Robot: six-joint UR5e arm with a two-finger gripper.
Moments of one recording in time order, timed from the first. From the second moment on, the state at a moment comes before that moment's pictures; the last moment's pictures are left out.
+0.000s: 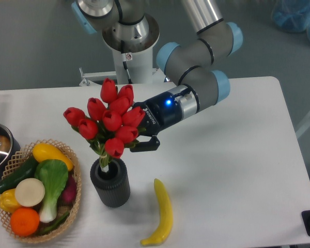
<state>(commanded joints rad) 2.59 -1.93 -1.86 -0.91 -0.18 1.45</state>
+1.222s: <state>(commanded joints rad) 2.58 -2.00 -1.86 -0.91 -0.17 1.47</state>
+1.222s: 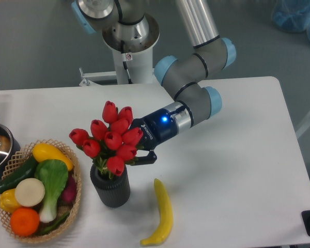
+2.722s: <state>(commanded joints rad) 2.58 -2.08 -1.90 -0.89 -0.16 1.59</state>
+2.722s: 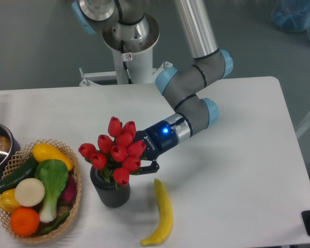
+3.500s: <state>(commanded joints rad) 2.58 -2.08 -1.90 -0.89 -0.16 1.60</state>
